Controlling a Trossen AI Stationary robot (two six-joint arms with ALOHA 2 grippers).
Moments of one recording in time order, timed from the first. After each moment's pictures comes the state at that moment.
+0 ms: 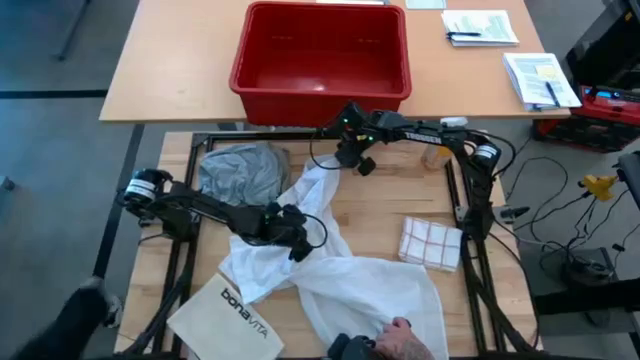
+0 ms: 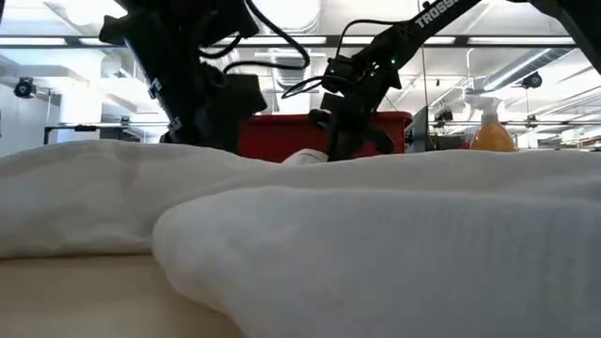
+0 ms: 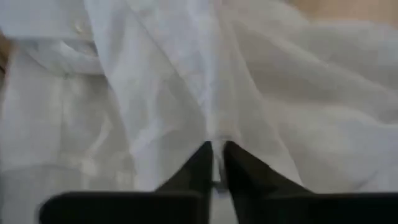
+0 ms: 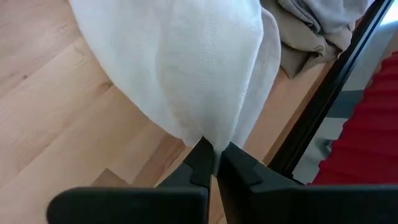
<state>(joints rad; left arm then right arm) -0.20 1.66 0.97 -0.42 -0.41 -0.77 -0.58 1.92 1.51 -0.61 -0.27 -1.37</state>
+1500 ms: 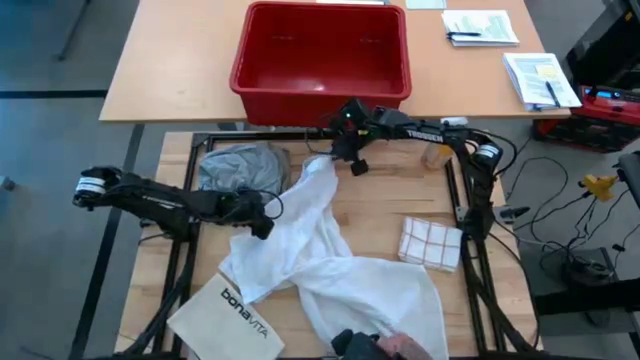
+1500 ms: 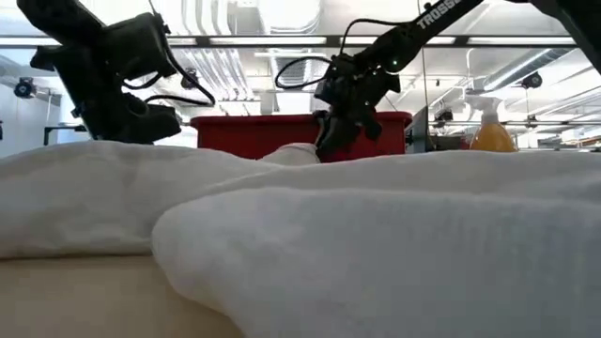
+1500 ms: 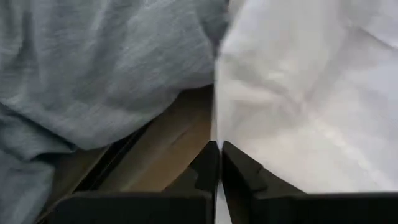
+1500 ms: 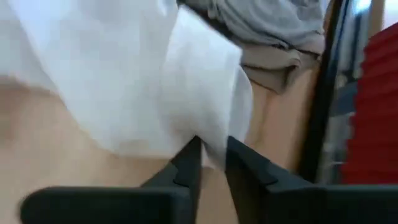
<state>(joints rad) -0.02 1.19 0.53 -0.48 -0.31 -0.91 -0.61 1.91 1.51 -0.54 -0.51 -0.95</state>
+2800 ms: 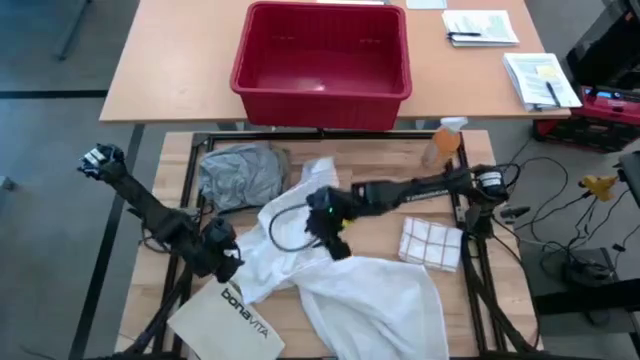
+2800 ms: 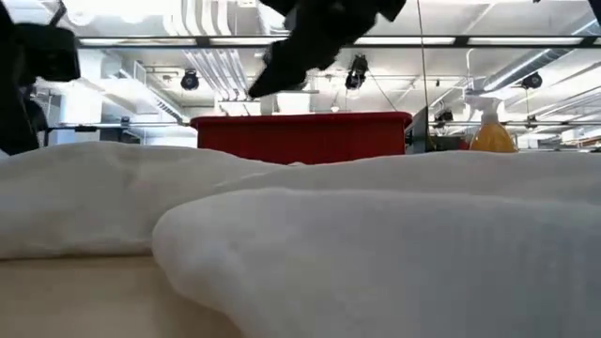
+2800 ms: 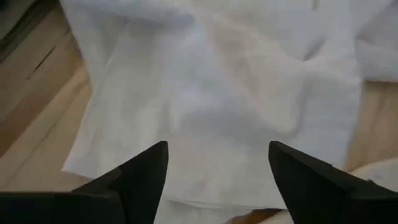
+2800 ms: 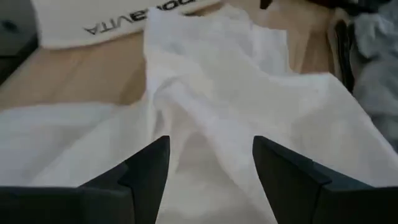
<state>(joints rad) -0.75 0.89 0.52 -0.72 -0.41 -1.30 0.06 1.87 1.49 -0.35 -0.26 -0.31</state>
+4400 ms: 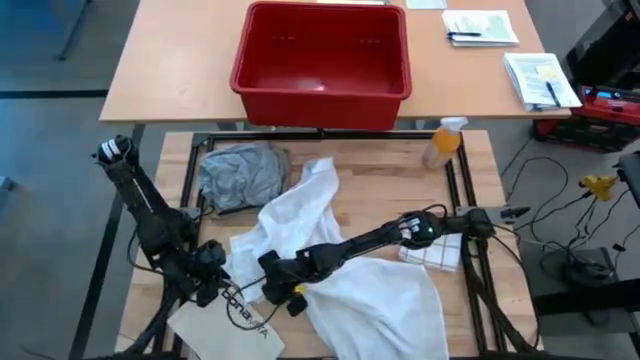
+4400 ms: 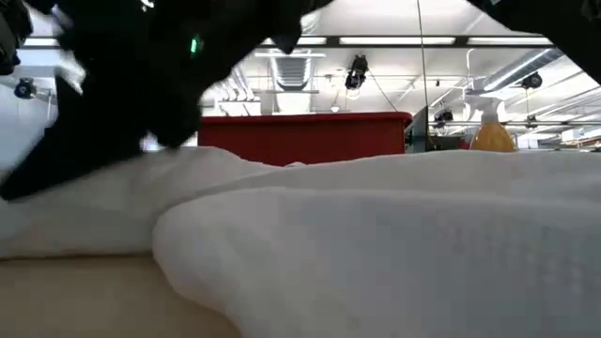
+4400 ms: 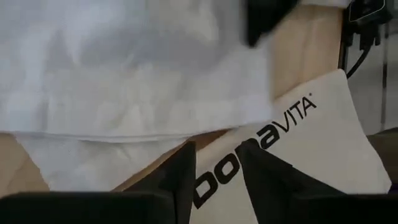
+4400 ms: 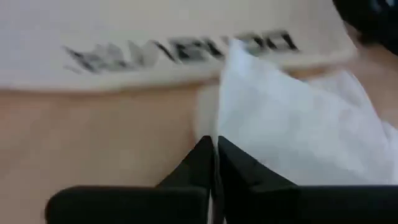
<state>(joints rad) -1.05 0.91 0.47 -0.54 -0.41 -1.39 0.28 2.54 2.19 -0.40 -0.11 -0.39</state>
